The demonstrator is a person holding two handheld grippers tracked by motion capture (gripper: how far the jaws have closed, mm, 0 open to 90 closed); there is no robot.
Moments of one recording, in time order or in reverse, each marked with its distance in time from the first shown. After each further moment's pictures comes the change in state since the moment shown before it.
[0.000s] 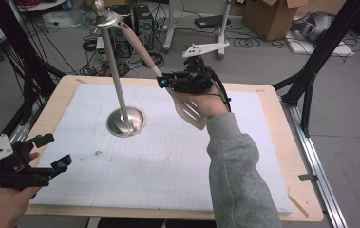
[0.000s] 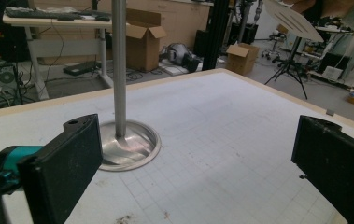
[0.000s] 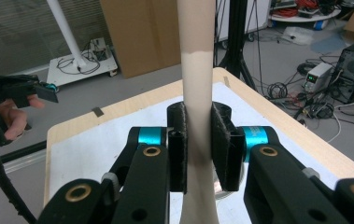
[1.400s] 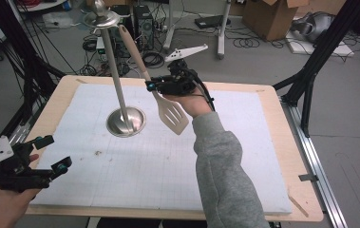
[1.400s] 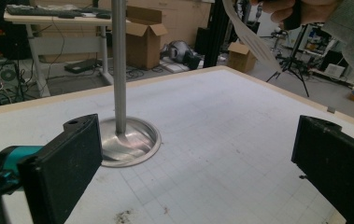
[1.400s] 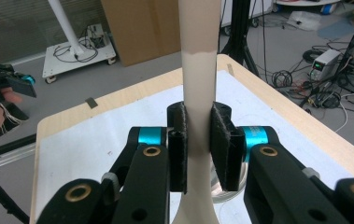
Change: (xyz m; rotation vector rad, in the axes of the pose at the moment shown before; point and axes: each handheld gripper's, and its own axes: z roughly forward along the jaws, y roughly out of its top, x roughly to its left) left arm -0.003 -0.002 -0.002 0.011 0.006 0.004; right arm -0.003 -0.006 0.043 0.058 0.003 -0.003
